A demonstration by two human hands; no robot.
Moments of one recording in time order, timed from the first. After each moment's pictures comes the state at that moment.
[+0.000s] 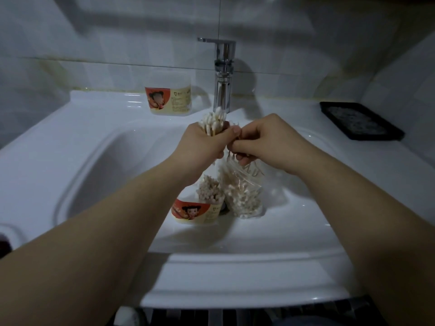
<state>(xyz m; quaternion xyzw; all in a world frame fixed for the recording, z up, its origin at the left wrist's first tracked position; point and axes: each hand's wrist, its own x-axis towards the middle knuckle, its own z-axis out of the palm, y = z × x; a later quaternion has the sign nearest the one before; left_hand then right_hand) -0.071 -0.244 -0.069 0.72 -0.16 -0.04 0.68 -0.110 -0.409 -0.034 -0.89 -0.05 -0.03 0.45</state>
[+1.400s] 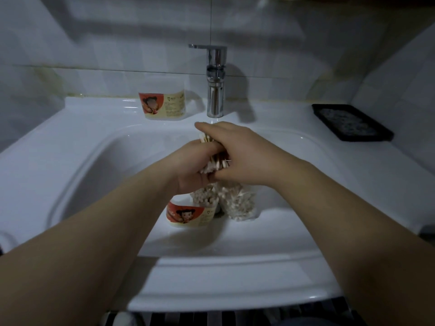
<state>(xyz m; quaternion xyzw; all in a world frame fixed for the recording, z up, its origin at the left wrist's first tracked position) -0.089 -0.245 -0.057 0.60 -0.09 -0.29 0.74 -0.110 -0.390 -0.041 -0.95 -0.23 -0.08 0.19</state>
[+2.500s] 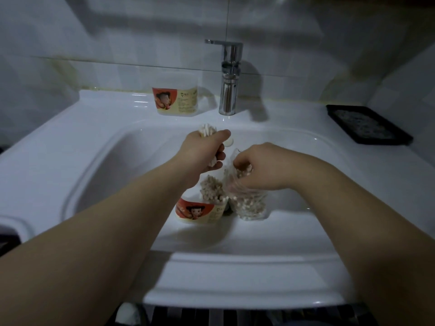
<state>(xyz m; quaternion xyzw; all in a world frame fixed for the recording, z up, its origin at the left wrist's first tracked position) -0.067 -0.241 -0.071 0.69 -0.01 -0.10 0.71 -0.119 -0.395 -0.039 -0.99 -0.10 0.10 0.09</state>
